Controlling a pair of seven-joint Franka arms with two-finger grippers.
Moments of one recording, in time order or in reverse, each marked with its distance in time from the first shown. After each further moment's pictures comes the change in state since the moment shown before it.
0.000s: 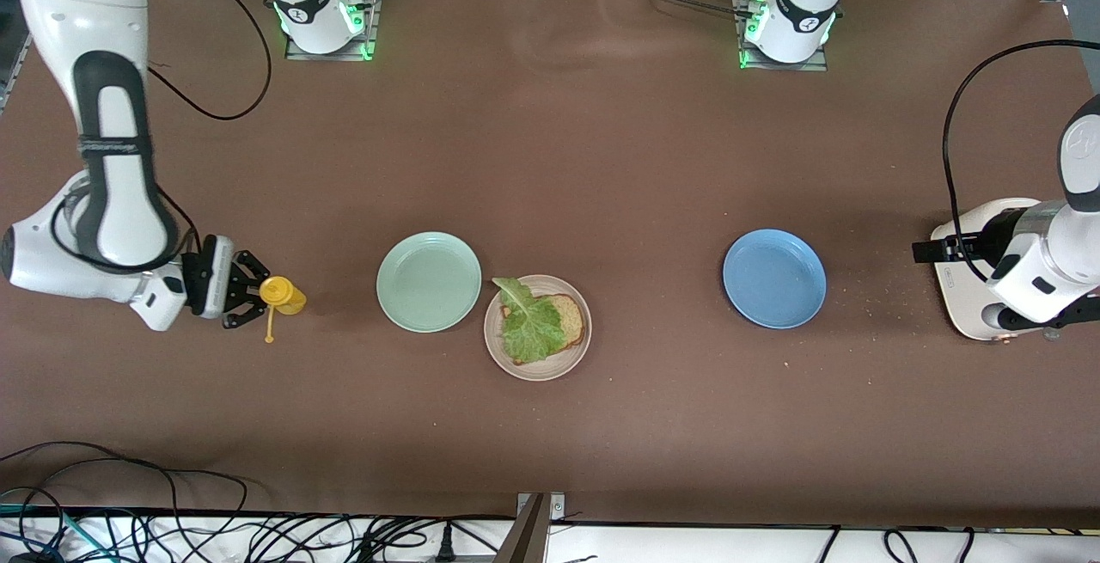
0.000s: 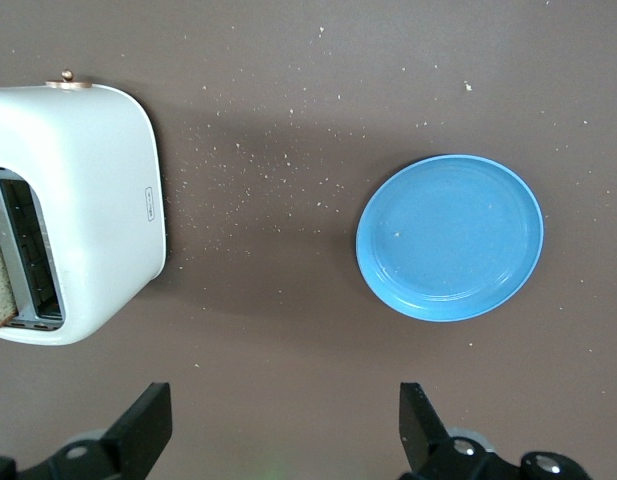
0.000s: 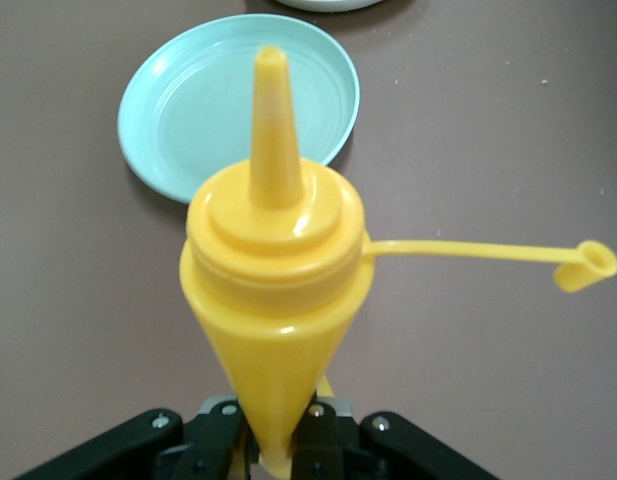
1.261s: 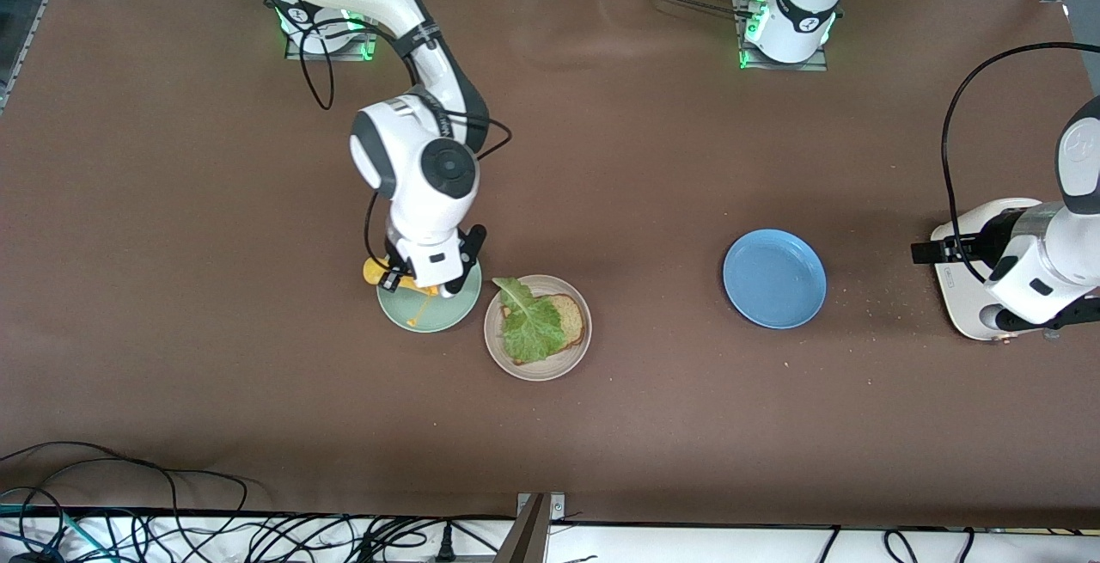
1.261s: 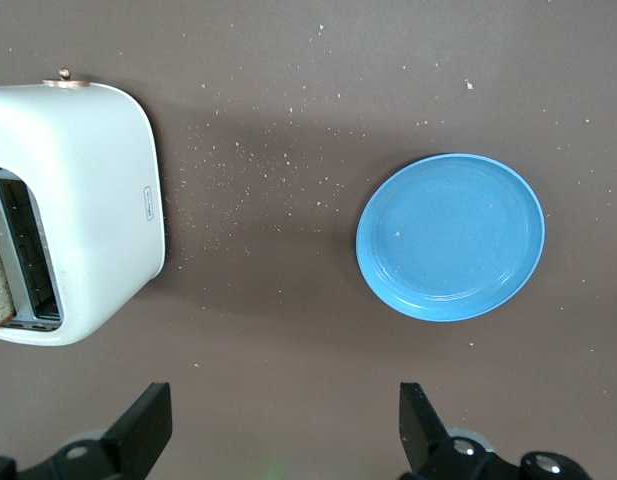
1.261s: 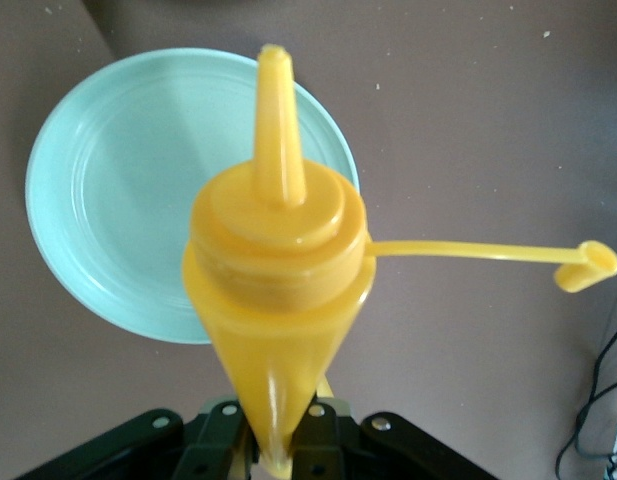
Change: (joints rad) left arm 0.000 0.003 0.000 0.000 0.000 0.000 0.000; right arm 0.613 0.032 0.005 0.144 -1.033 -0.037 1.504
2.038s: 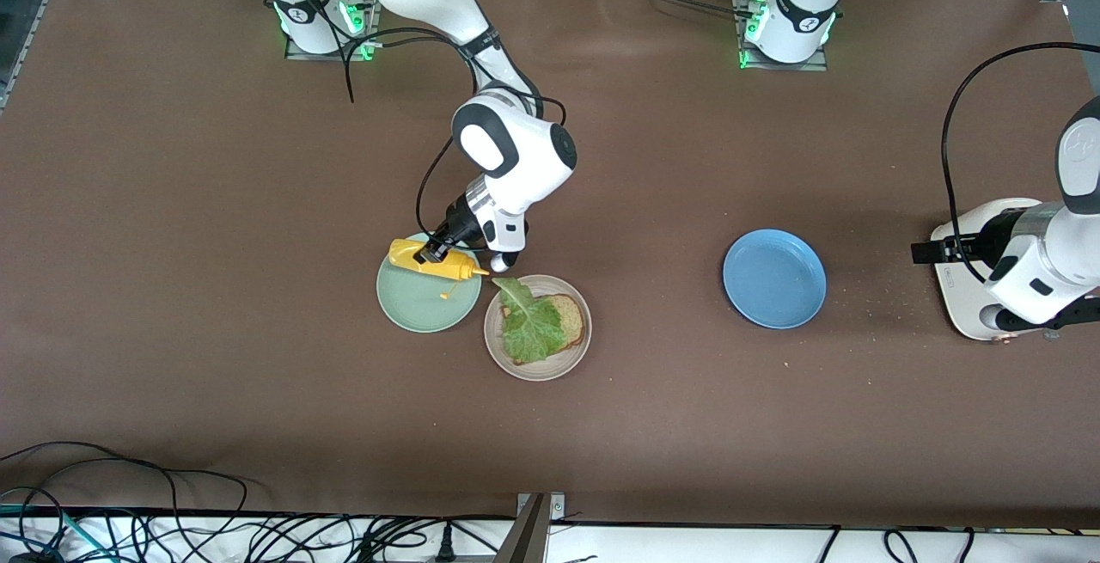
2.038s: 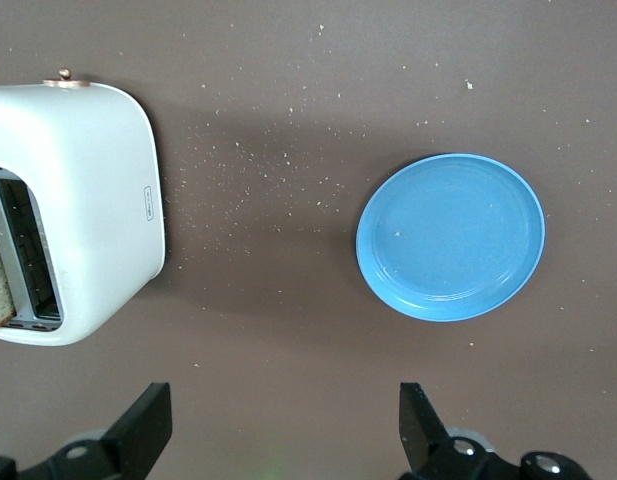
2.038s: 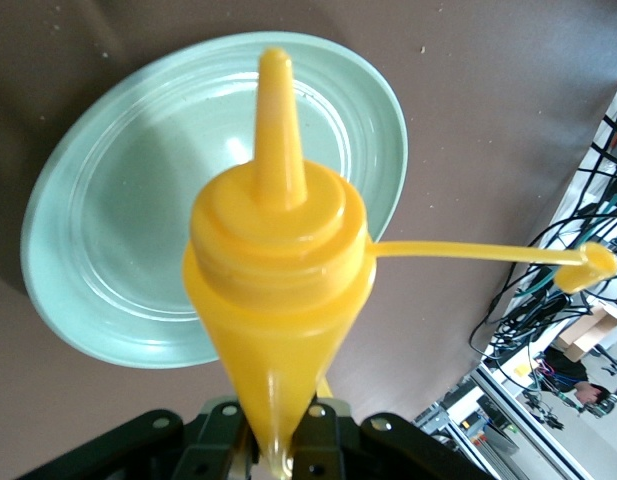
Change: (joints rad) left arm 0.000 0.000 0.000 0.000 0.000 0.000 0.000; right arm 0.180 0.147 -0.001 0.002 -0.308 -0.115 0.395
